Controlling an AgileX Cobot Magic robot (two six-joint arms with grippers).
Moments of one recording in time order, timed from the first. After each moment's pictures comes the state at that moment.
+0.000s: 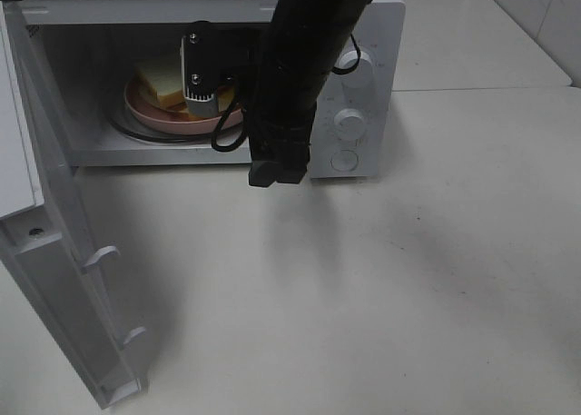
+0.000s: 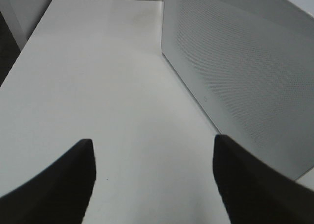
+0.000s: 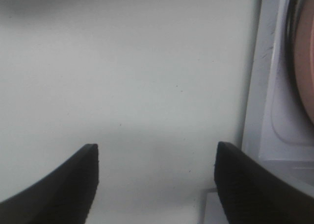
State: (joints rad) left arm 0.08 0.00 -0.52 -0.09 1.09 0.03; right arm 0.68 2.01 -1.62 0.13 0.83 -1.11
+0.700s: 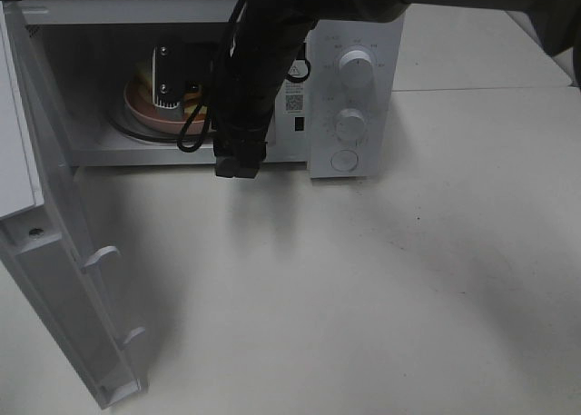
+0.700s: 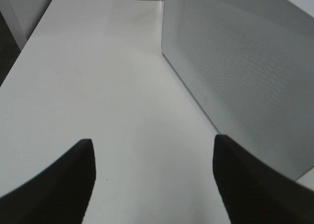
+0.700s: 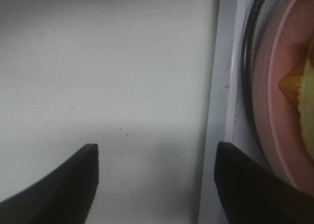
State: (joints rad) left arm 0.08 0.00 -0.52 -0.09 1.09 0.03; right arm 0.68 2.26 -1.89 0.13 0.79 -1.11
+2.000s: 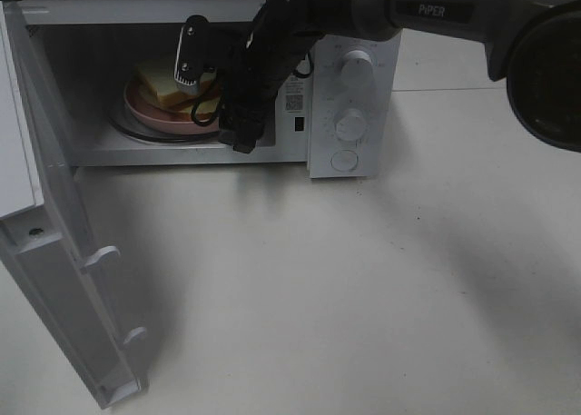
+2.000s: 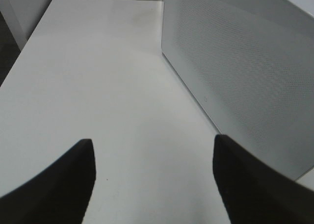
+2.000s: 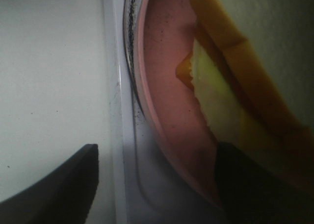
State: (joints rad) left arm 0.08 0.00 -0.52 -0.09 1.09 0.03; right arm 0.59 2.40 -2.05 0.18 0.62 -1.11
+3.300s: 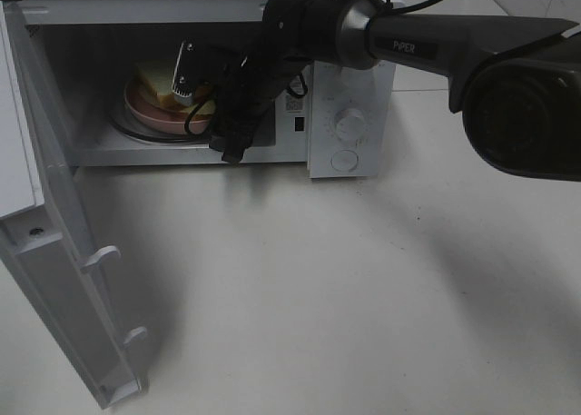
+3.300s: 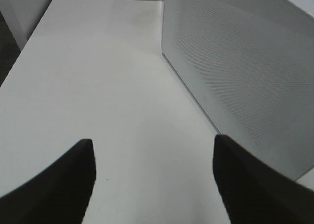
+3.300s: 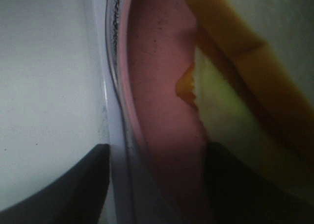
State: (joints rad) left arm 0.08 0.00 -0.52 -0.09 1.09 0.03; right arm 0.57 2.54 -2.16 0.27 0.59 -1.12
